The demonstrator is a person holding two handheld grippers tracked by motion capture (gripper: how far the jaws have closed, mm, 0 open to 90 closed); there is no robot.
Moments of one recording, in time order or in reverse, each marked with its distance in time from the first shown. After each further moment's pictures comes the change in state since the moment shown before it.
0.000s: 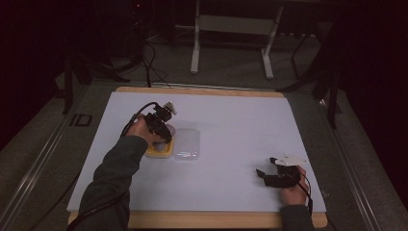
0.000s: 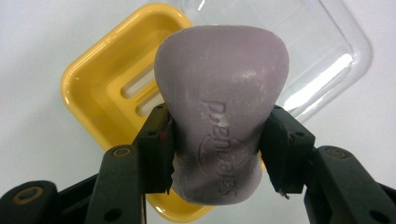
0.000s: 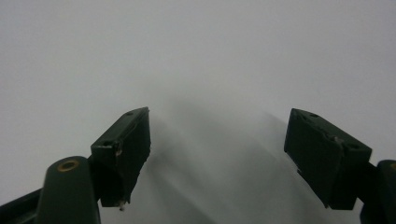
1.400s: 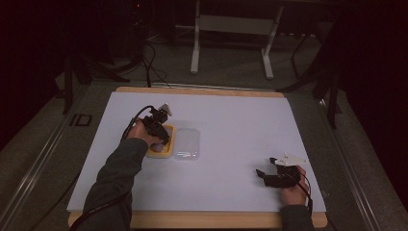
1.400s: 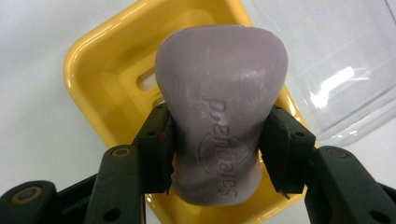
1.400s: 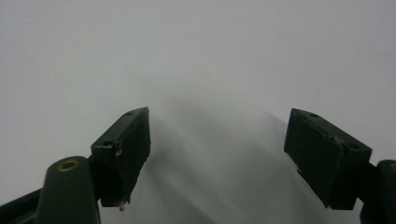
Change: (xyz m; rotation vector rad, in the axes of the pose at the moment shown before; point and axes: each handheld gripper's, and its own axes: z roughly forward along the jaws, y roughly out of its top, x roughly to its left) left arm 0.019 -0.005 0.027 0.011 -0.017 -0.106; right arm 0.000 0.000 0.000 0.002 -0.002 -0.006
